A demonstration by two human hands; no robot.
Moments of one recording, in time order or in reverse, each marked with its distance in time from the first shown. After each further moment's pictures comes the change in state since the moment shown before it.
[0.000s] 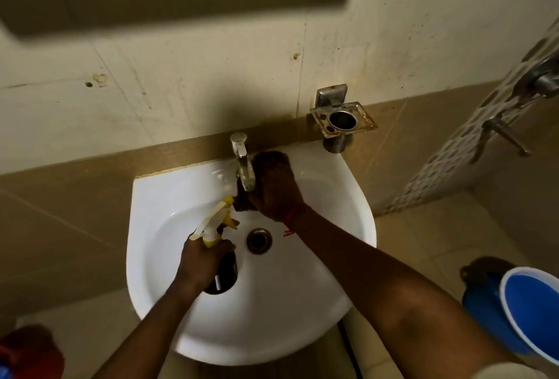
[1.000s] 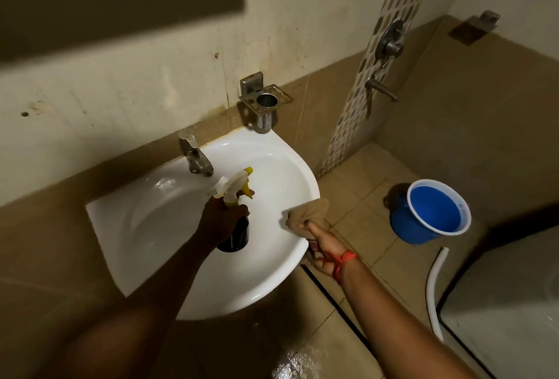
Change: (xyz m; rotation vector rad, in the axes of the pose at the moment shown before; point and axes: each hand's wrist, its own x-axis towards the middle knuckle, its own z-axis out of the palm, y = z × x) left_hand -0.004 0.054 0.032 0.050 -0.432 0.100; right_hand -0.223 -0.091 -0.108 1.244 0.127 1.709
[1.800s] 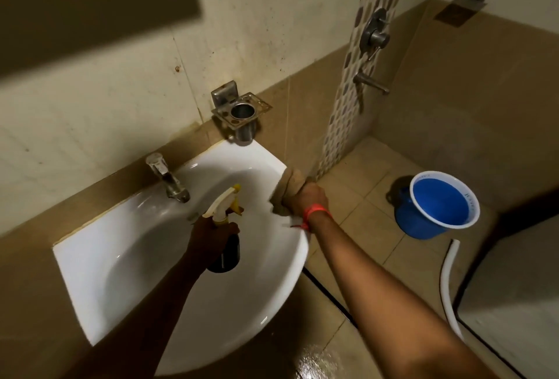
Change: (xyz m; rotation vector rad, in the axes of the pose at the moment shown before) left_hand 0.028 0.005 0.025 0.156 0.037 -0.104; right_hand 0.059 -0.114 0.012 -0.764 0.491 -0.319
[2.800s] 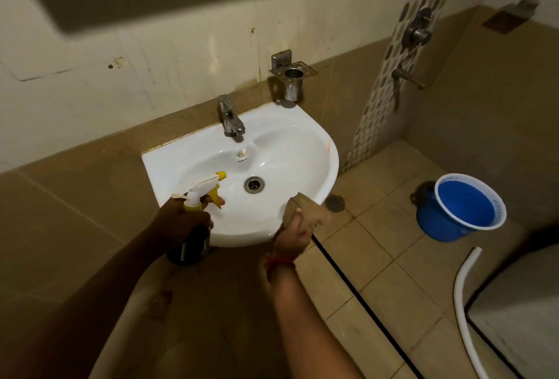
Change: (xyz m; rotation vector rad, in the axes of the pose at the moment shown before) left_hand -0.190 -0.051 -0.123 -0.043 0.007 -0.006; right_hand -0.227 0.058 0.151 1.280 0.248 0.340
